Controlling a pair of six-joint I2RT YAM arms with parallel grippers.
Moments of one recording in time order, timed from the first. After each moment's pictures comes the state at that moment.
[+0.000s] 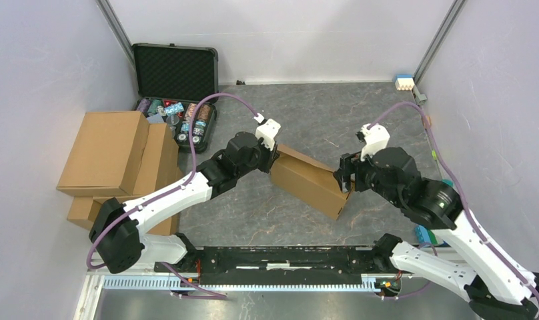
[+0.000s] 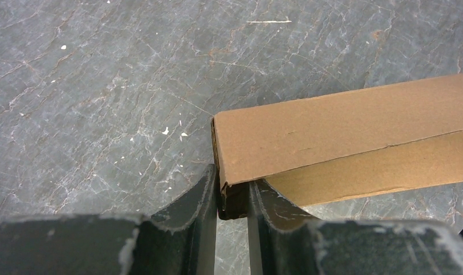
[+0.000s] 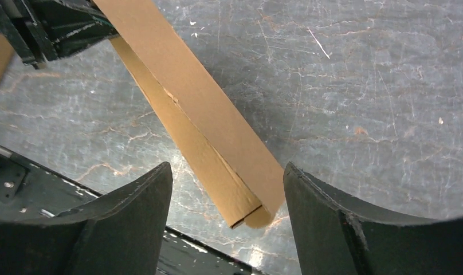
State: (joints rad) left arm -0.81 1.29 0.91 -0.03 -0.09 -0.06; right arm 0.80 0.77 1.14 -0.91 0.30 0.33
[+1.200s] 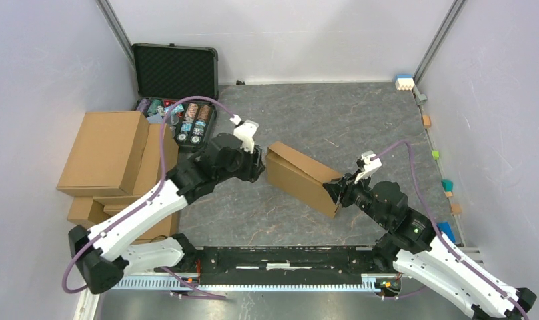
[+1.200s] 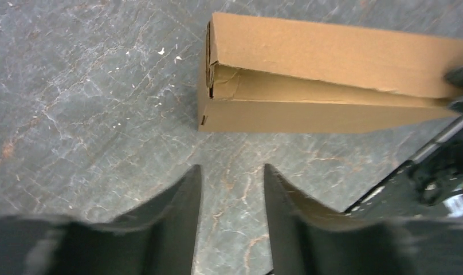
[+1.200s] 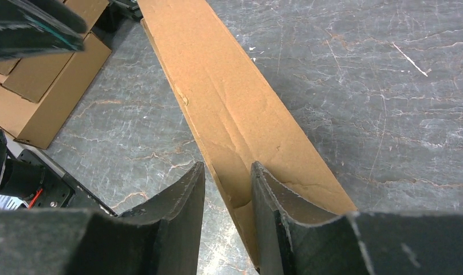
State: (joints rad) left arm -0.81 1.12 1.02 -0.50 -0.10 -0.26; right arm 0.80 0.46 0.51 -0.32 0.16 0.40
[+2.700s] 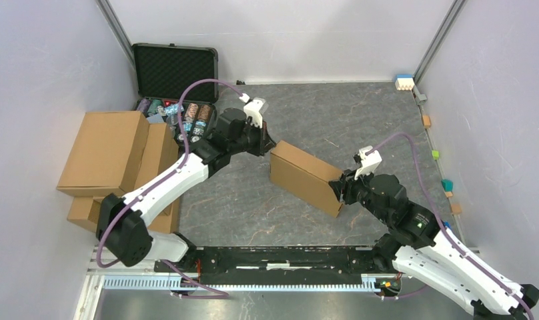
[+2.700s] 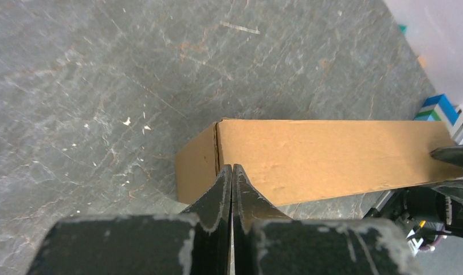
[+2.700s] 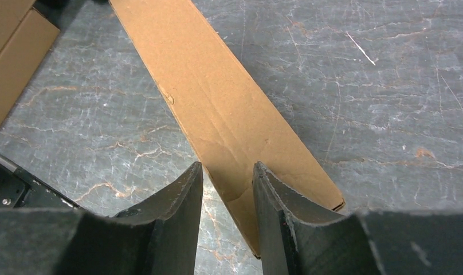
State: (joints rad) left arm -0.63 1.34 1.09 -0.22 0.19 -0.31; right arm 0.80 0.53 0.62 -0.47 0.24 0.33
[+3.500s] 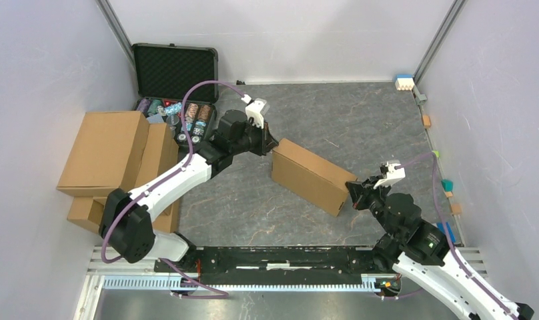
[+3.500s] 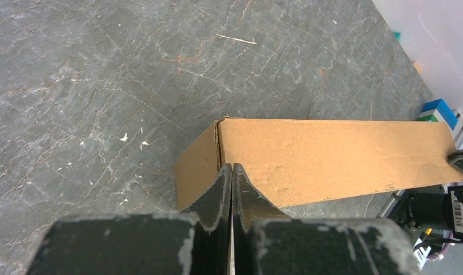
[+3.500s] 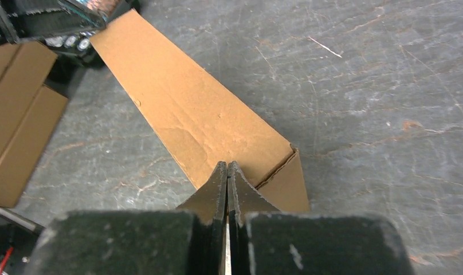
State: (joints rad) left arm -0.62 1.40 1.05 -0.09 0.23 -0.30; right arm 0.80 0.25 0.50 -0.52 0.38 0.47
